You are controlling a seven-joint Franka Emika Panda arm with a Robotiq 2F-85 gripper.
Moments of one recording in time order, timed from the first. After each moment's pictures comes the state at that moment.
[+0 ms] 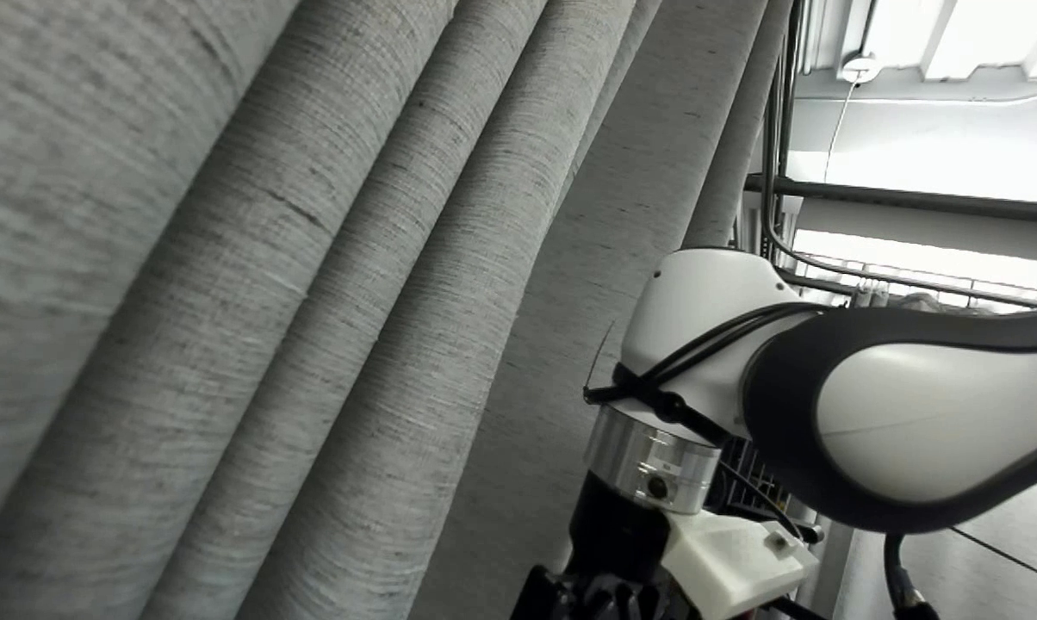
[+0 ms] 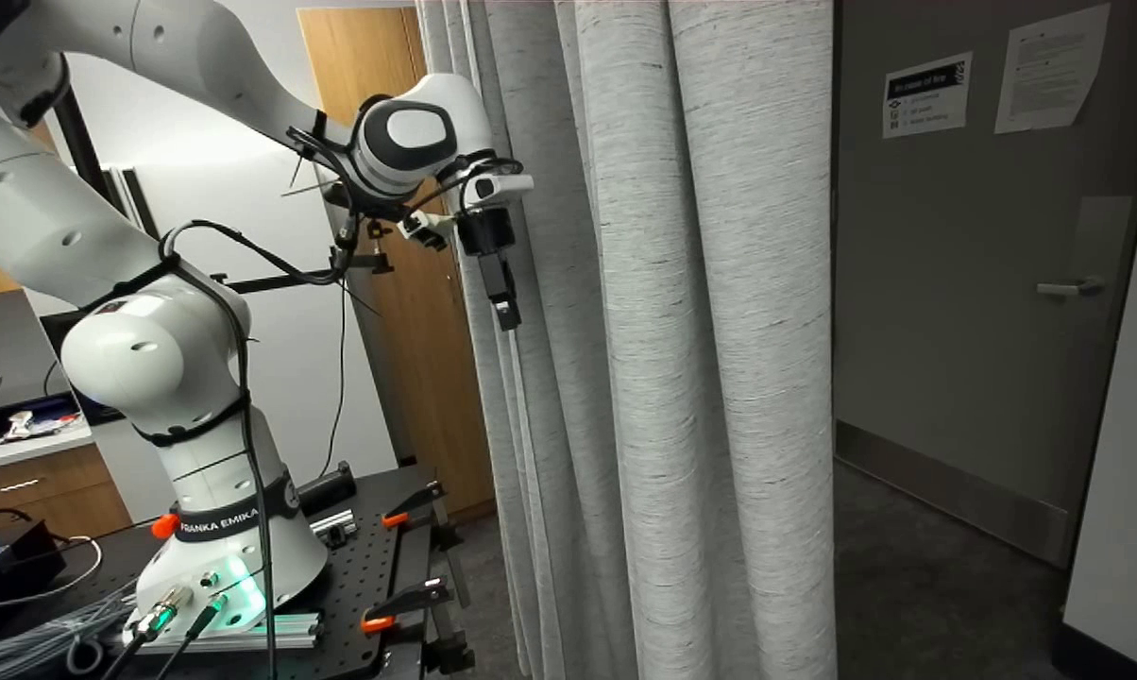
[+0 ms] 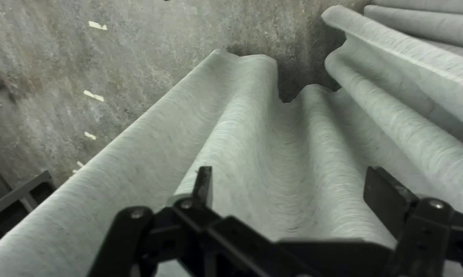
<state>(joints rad) 0.06 -0.50 0.24 -2.62 -0.15 2.16 0.51</state>
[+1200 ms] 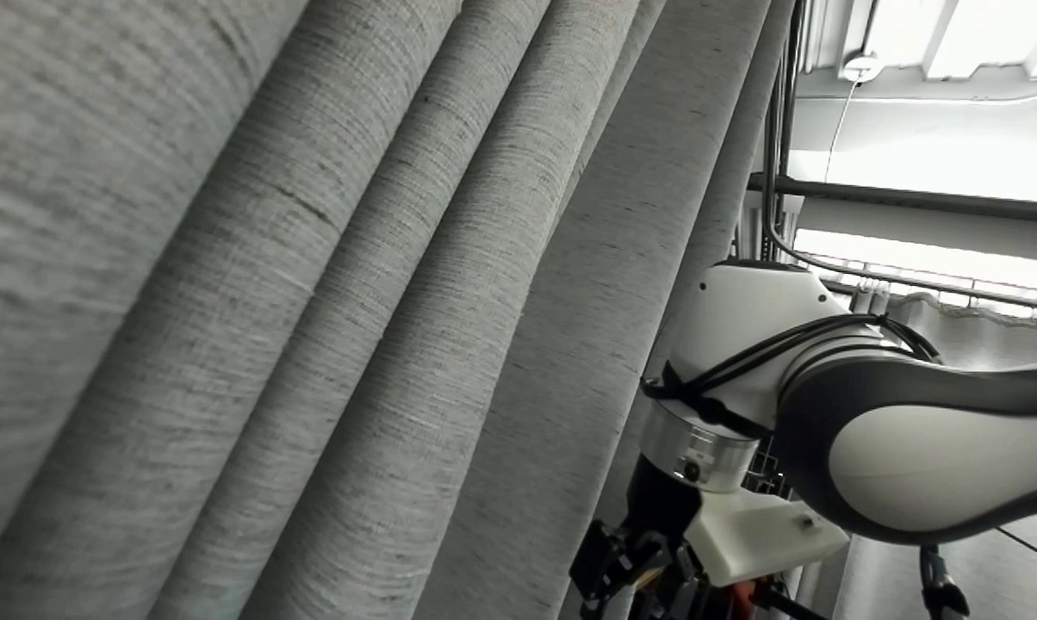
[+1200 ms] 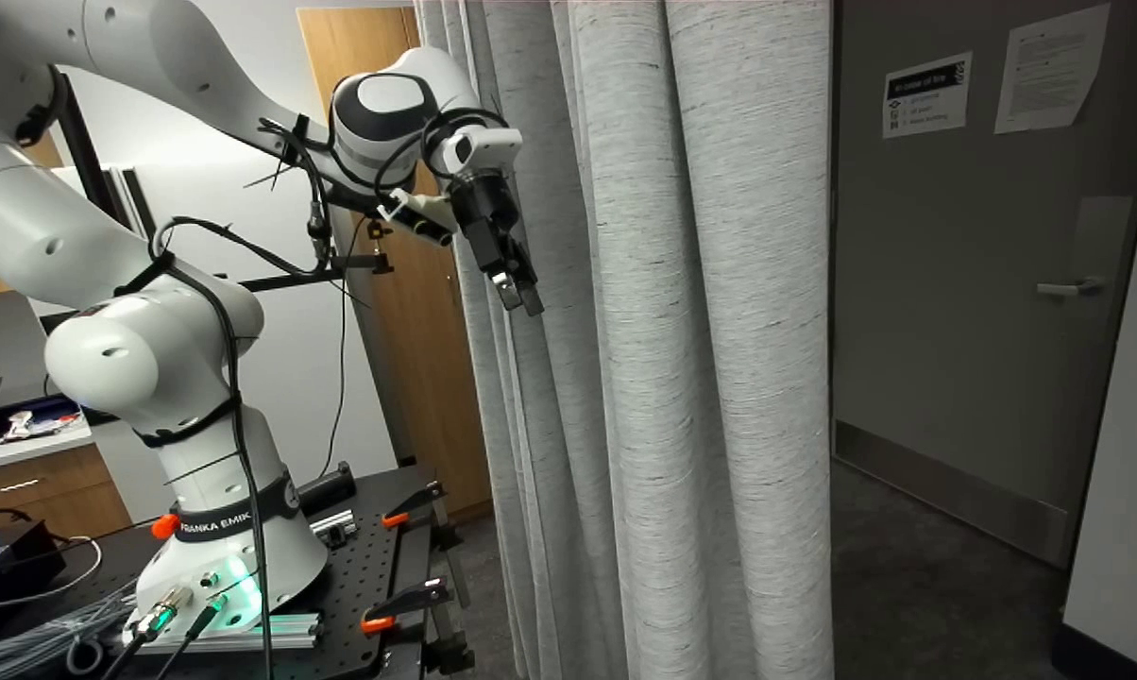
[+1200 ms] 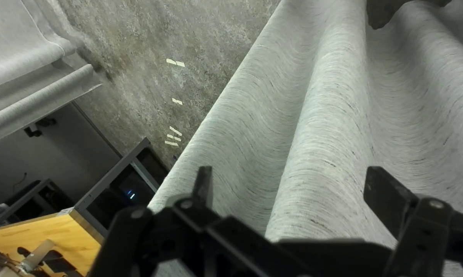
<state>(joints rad) -0.10 -0.62 0.25 -2.66 -0.39 2.17 0.65</state>
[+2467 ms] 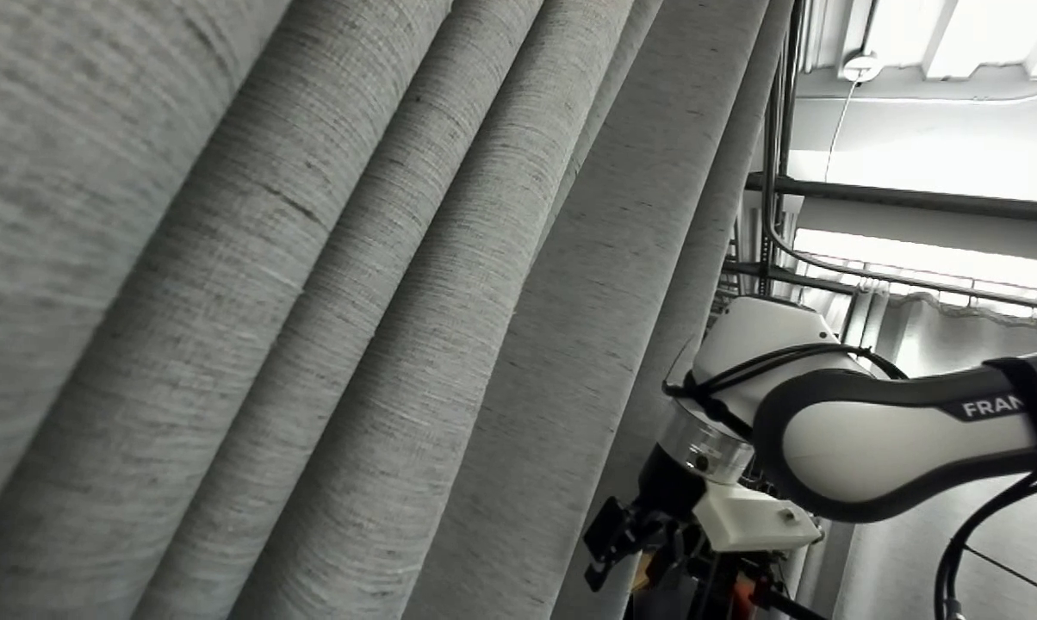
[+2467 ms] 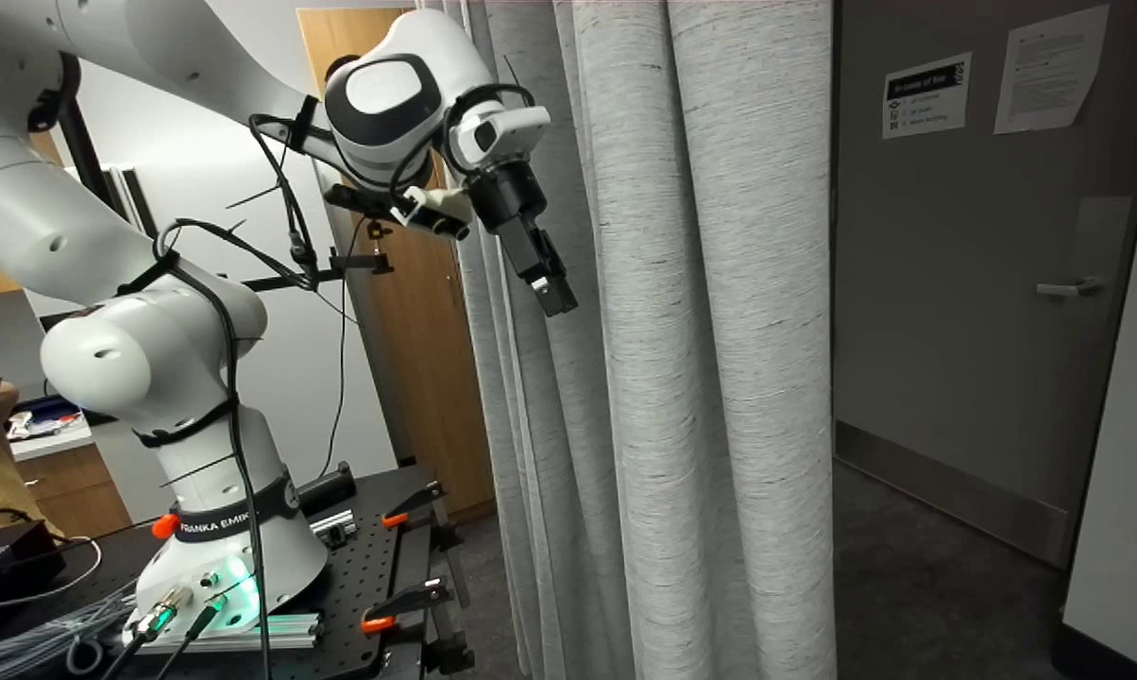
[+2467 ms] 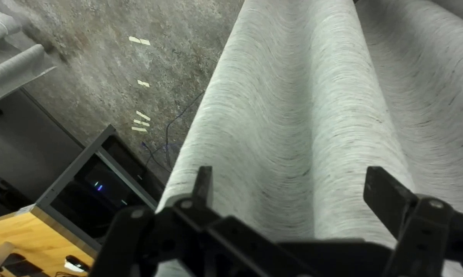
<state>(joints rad) -0.16 -0.58 0.05 -2.66 -0.38 2.37 0.44</state>
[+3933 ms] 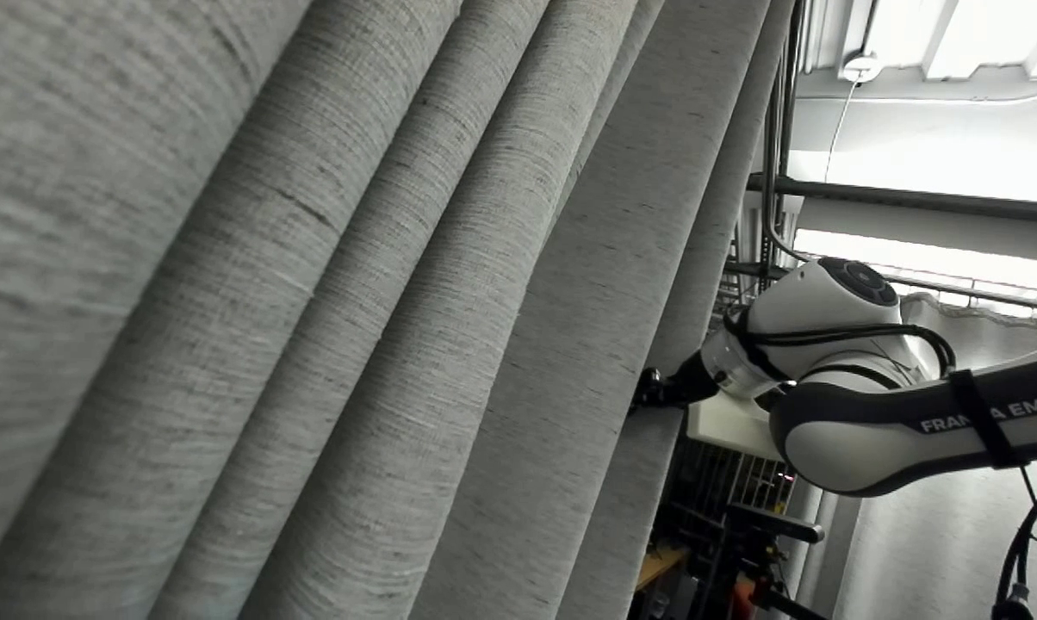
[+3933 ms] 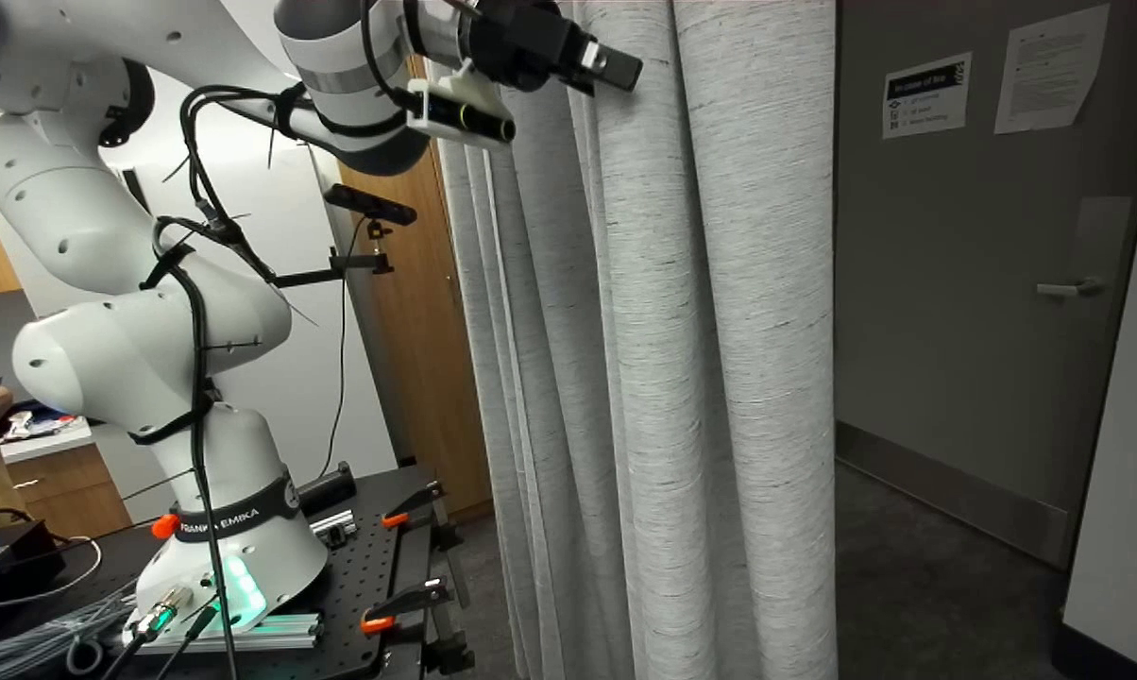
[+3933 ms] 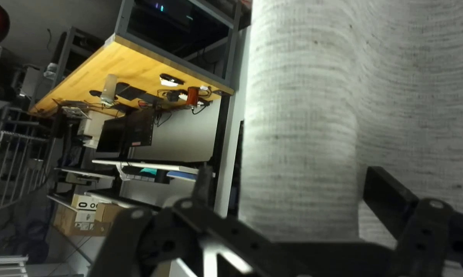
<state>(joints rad) -0.67 -0.63 0.25 -2.54 -0.73 2.90 0.80</state>
